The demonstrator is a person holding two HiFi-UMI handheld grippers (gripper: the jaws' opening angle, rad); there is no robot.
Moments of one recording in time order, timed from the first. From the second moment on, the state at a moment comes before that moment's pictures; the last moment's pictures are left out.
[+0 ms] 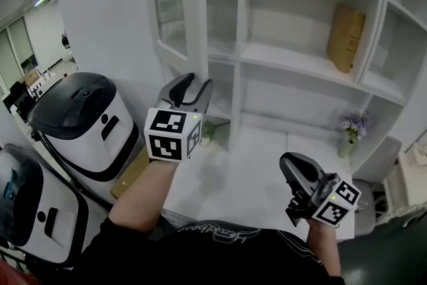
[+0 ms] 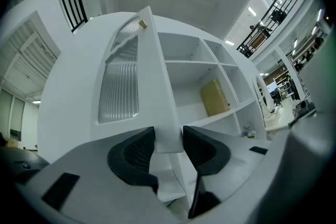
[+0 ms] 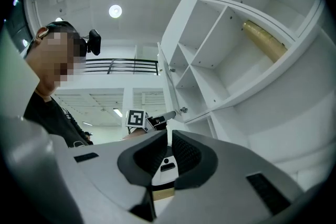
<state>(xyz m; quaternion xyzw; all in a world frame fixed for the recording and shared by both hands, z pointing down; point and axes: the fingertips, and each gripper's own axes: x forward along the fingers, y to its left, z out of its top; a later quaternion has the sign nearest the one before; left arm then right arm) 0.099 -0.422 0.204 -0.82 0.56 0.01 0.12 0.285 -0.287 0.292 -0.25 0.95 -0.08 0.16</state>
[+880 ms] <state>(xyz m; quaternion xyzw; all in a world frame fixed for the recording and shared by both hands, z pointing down) 0.163 -0.516 0.204 -0.84 0.54 -0.02 0.12 0.334 -0.346 0.310 -0.31 0.93 -0.10 0.16</state>
